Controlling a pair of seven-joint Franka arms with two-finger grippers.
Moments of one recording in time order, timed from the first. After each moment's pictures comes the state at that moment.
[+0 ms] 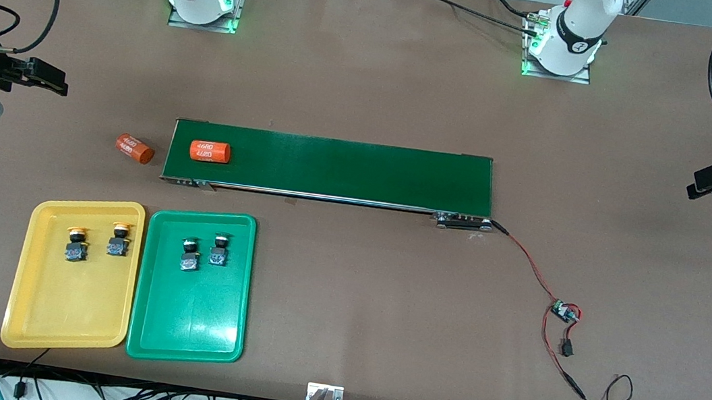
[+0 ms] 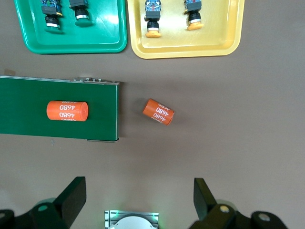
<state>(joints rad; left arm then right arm) 0.14 0.09 -0.07 -1.52 -0.01 1.60 -0.04 -0.05 0.11 0.04 -1.58 -0.04 1.48 -0.08</state>
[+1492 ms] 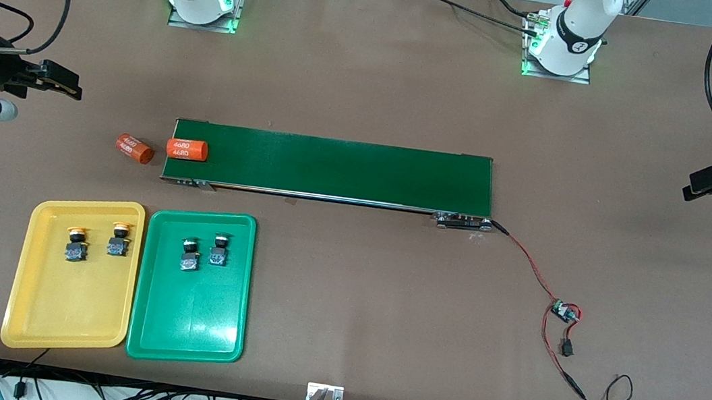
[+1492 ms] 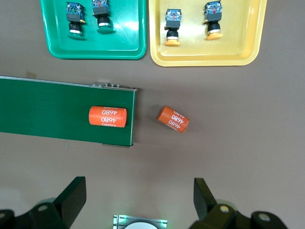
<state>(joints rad) 0.13 0.10 -0.07 -1.52 -0.01 1.60 -0.04 -0.04 0.11 0.05 -1.58 0.00 1.51 -0.08</state>
